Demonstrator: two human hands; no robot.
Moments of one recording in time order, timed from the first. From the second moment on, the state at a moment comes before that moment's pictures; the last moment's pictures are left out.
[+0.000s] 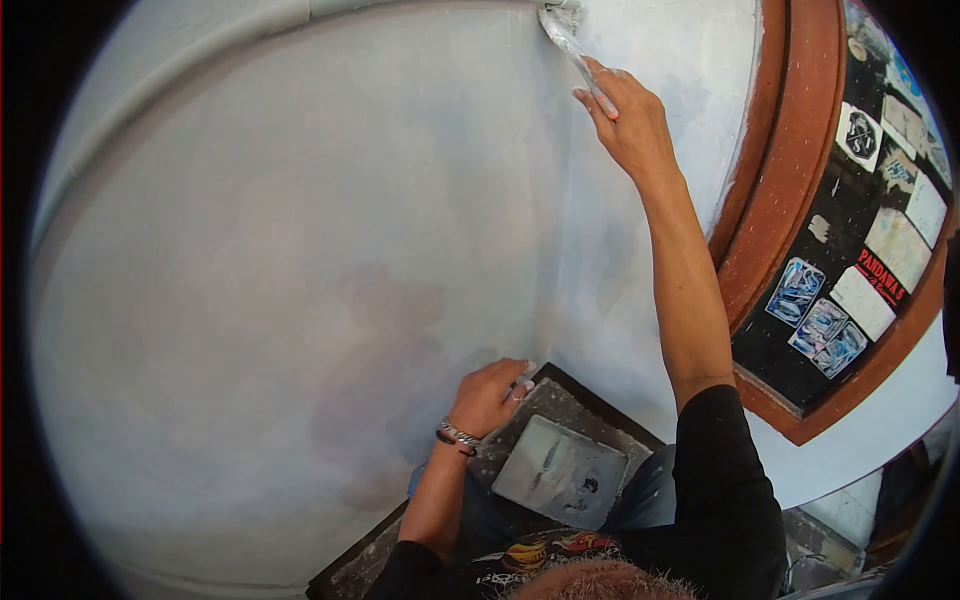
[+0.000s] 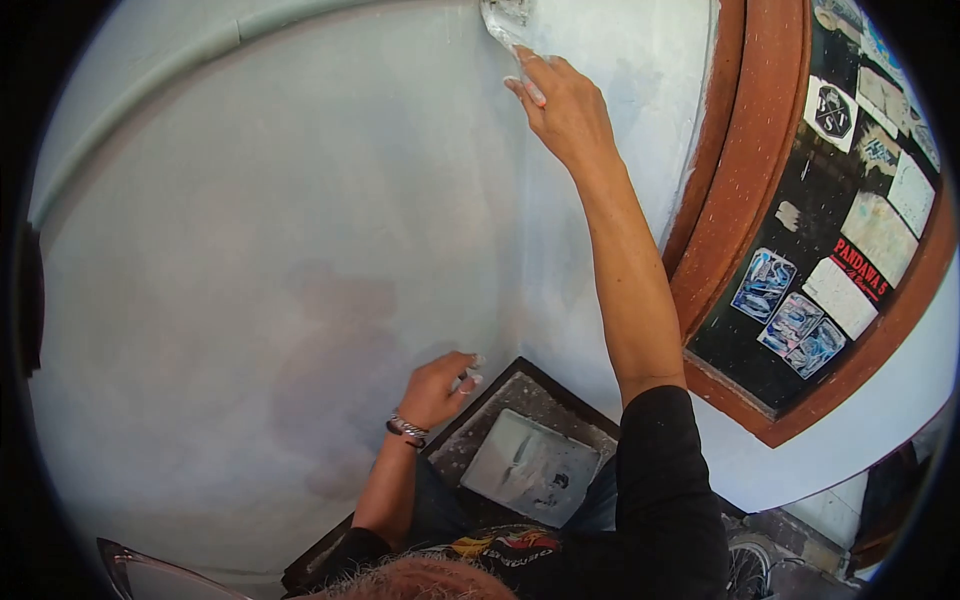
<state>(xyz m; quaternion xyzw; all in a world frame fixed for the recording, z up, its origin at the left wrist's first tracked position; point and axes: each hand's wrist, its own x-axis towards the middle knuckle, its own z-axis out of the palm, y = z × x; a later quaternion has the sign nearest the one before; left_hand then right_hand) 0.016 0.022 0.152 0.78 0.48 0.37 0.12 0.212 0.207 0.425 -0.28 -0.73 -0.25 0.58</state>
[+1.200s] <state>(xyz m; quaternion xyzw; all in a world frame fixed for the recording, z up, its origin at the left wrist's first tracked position) -0.009 -0.178 0.039 0.51 0.64 0.58 0.02 0.226 0.264 0.403 -0.28 -0.64 0.03 0.72</state>
